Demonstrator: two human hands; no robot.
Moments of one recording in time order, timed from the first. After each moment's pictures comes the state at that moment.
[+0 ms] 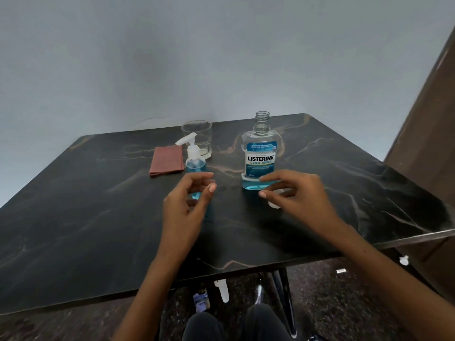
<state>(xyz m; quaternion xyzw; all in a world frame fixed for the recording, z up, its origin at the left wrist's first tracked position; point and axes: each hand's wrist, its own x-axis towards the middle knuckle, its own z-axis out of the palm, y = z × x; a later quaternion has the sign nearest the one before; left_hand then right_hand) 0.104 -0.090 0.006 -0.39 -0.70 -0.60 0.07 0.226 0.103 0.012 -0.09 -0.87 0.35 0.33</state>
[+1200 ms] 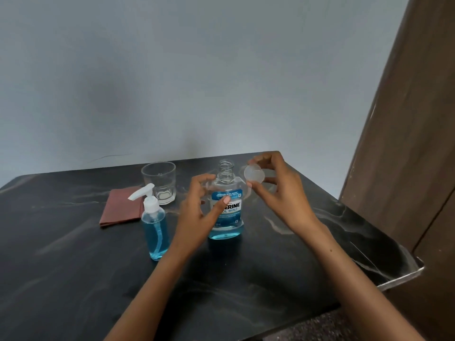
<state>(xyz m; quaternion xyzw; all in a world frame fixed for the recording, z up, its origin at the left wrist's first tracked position) 0.072 0.024 0.025 -0.45 -0.66 -0.60 -0.04 0.197 0.159 0.074 -0.10 -0.85 0.26 0.45</state>
